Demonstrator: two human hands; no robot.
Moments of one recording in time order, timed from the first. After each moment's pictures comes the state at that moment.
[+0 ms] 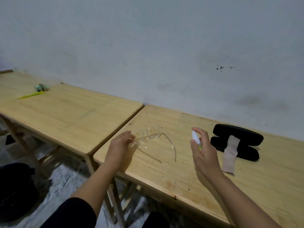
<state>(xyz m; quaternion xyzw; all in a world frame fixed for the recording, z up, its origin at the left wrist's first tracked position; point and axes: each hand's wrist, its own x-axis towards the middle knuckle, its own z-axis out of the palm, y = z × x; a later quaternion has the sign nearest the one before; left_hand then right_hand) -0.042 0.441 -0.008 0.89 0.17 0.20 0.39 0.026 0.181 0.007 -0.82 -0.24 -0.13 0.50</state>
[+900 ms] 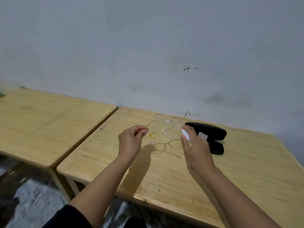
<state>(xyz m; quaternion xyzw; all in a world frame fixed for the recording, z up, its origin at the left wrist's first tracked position) 0.015 0.320 0.034 0.79 0.14 0.25 0.54 0.053 0.124 0.019 -0.90 -0.17 -0.15 0.38</state>
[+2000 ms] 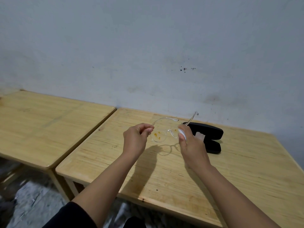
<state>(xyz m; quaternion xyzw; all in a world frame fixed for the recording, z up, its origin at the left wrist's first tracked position) 0.021 0.300 0.044 0.79 0.12 0.24 0.56 0.052 0.124 0.020 -0.89 -0.18 -0.18 0.37</state>
